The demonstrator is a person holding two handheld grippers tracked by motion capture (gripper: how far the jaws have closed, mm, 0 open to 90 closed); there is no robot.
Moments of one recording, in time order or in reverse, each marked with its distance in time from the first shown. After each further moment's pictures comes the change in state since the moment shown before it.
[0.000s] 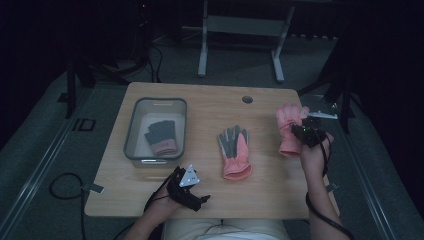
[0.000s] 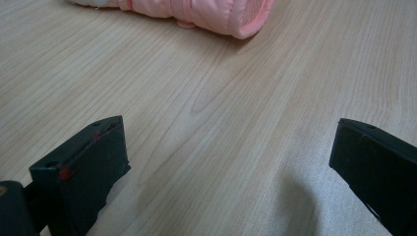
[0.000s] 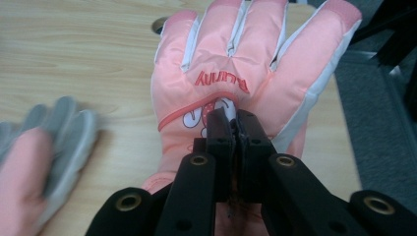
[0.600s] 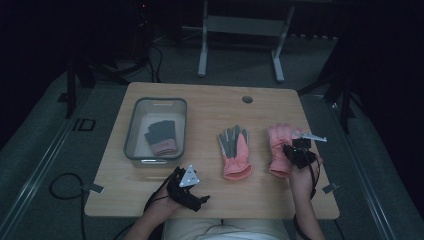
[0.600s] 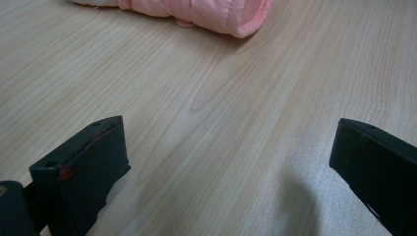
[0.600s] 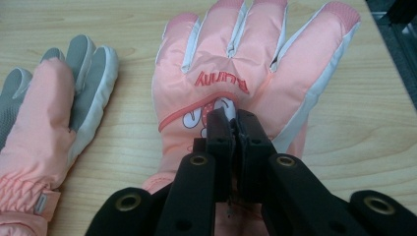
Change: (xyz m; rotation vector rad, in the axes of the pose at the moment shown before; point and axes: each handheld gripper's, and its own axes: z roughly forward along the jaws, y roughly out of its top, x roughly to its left) left arm -0.001 0.000 -0.001 0.005 -0.001 0.002; right arm 0.029 -0.060 -0.002 0.055 -0.014 0.075
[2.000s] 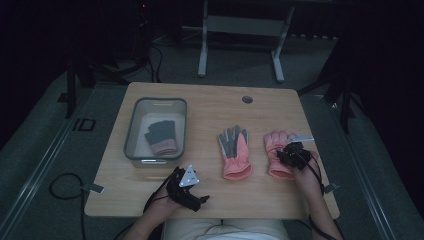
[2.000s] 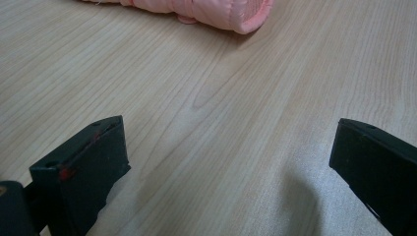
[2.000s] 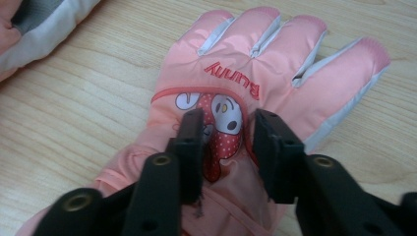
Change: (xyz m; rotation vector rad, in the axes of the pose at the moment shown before) left arm 0.001 -0.001 0.000 0.005 0.003 0.001; right arm -0.017 -0.013 0.042 0.091 0.079 -0.343
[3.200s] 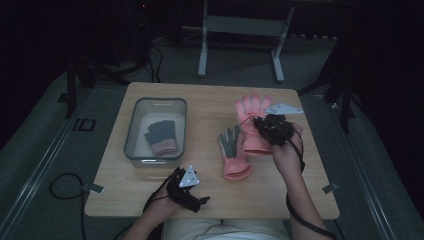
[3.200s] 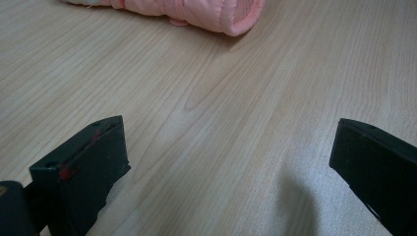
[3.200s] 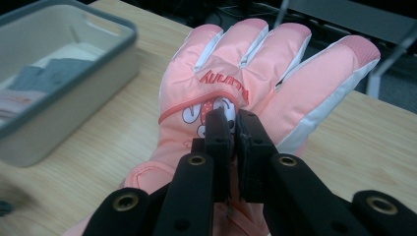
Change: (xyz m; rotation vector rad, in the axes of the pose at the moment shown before) left arm -0.001 0.001 -0.002 -0.004 -0.022 0.008; right arm 0.093 0.119 -0.101 -0.280 0.103 -0.077
